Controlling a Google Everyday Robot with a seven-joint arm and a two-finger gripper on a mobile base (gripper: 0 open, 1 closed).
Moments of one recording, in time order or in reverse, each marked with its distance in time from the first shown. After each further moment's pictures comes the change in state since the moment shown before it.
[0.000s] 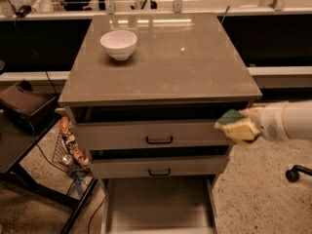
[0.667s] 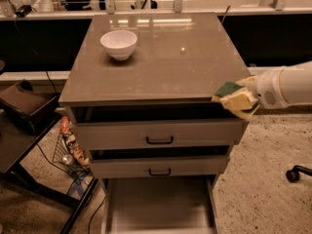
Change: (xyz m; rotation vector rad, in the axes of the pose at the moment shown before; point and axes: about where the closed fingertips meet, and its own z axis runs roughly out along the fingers) arm -0.075 -0.024 -0.016 0.028 -0.008 -0.116
